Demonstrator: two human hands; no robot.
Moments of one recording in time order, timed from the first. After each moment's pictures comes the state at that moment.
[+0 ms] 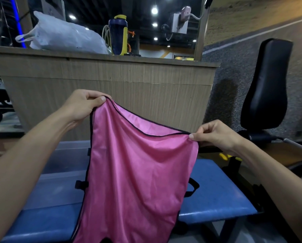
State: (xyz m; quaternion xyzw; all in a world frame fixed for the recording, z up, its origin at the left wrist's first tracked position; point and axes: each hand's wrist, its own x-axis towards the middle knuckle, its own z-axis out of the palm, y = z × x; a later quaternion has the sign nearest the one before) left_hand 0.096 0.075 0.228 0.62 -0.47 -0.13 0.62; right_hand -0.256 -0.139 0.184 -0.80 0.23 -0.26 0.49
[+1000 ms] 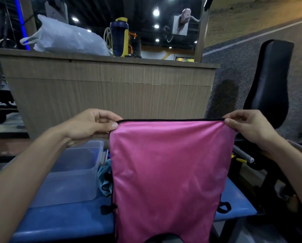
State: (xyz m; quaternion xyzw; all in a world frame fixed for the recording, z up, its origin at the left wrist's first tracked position) left_hand 0.057 0.106 0.207 0.60 -0.50 -0.32 0.54; right_hand -0.317 -0.183 0.204 -0.80 0.31 -0.44 0.25
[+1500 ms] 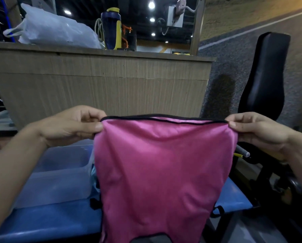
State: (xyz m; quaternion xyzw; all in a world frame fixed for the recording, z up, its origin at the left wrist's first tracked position) left_hand 0.048 0.122 0.212 0.51 -0.62 -0.37 0.47; right_hand -0.347 -0.167 0.209 -0.74 0.20 -0.24 0.59
